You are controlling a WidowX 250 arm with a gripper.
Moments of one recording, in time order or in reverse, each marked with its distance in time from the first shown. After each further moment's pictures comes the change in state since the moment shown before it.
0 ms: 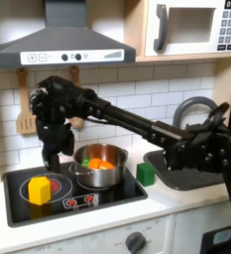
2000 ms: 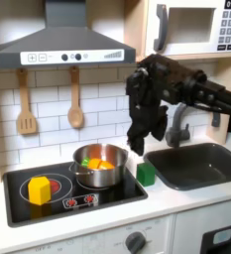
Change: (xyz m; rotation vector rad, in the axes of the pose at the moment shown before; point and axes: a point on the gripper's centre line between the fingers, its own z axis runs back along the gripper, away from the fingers) arm -0.165 -0.042 0.059 -0.151 -0.019 -0.452
